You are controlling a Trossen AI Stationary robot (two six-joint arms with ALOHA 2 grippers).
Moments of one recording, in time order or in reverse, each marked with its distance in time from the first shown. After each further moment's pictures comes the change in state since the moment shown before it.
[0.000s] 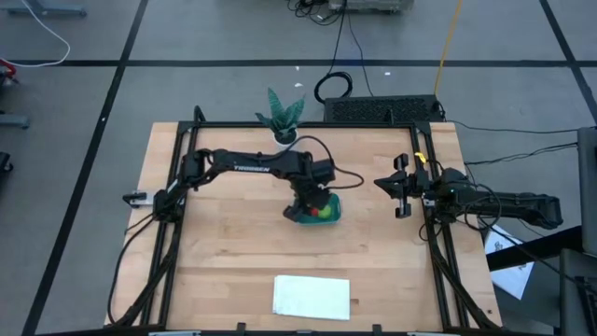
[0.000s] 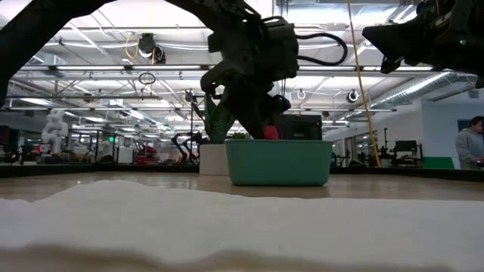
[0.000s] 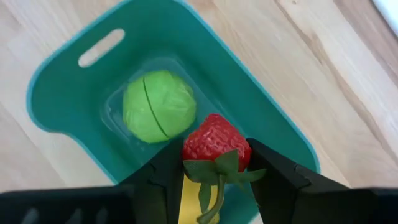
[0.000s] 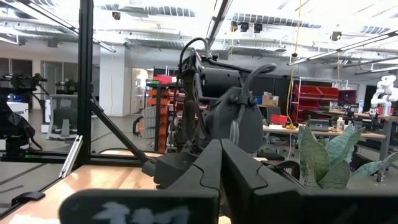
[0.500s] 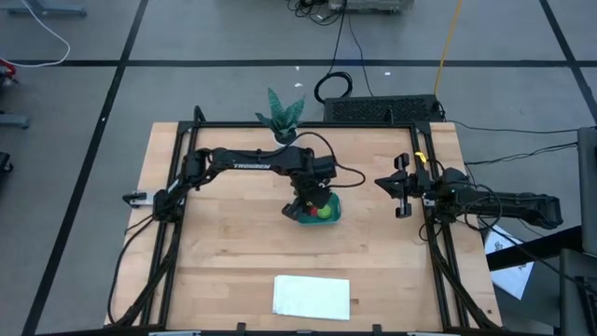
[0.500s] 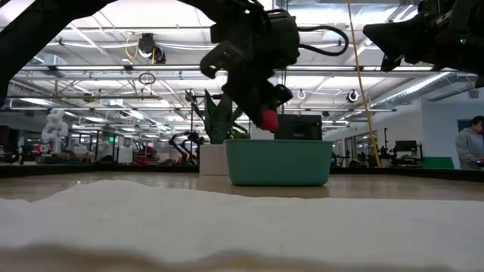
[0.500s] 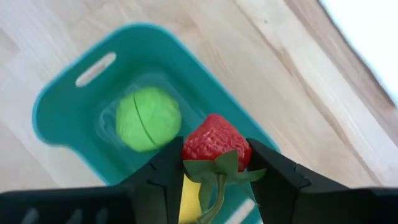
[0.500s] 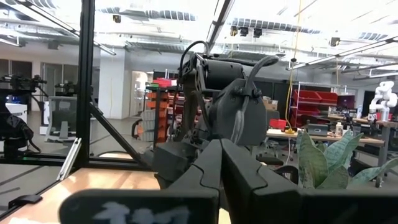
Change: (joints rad) left arm 0.002 0.012 0.101 -0.124 0.060 0.027; right arm 0.000 0.000 0.000 0.016 0.000 -0.008
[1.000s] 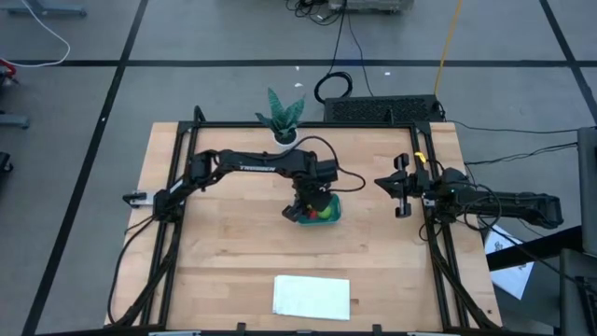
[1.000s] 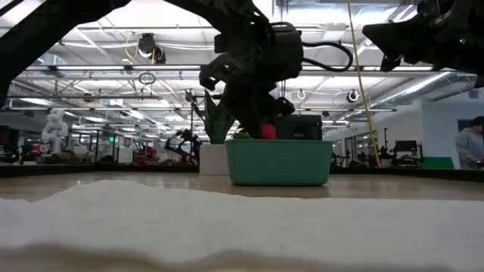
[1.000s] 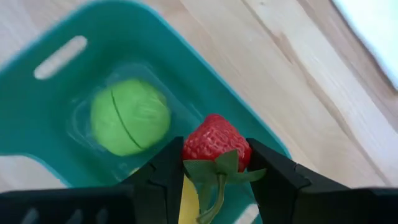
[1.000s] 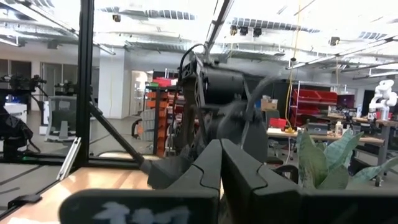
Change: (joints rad) left arm 0.001 0.057 0.014 -0.016 0.022 0.035; right arm 0.000 0.014 0.000 0.013 0.000 0.000
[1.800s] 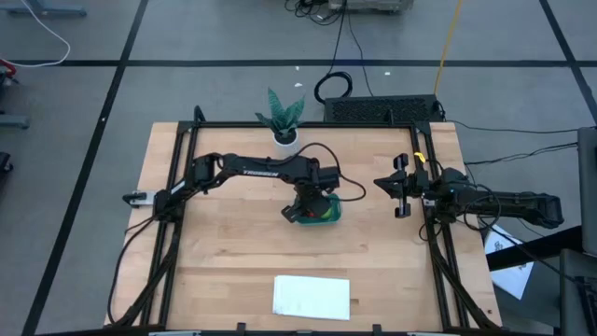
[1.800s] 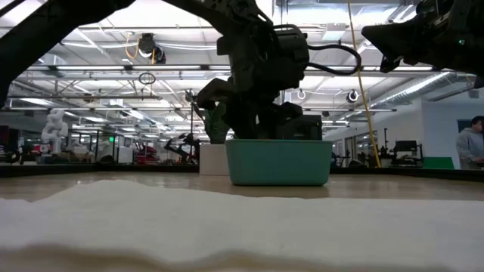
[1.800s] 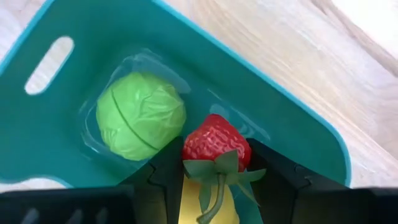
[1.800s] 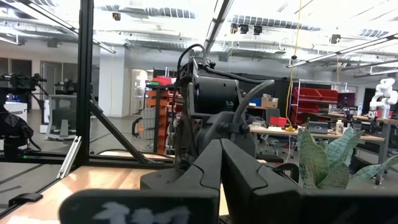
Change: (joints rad) left arm -0.030 0.032 -0.001 0.023 -0.146 0.176; right arm 0.000 0.008 0.000 0.001 0.000 0.001
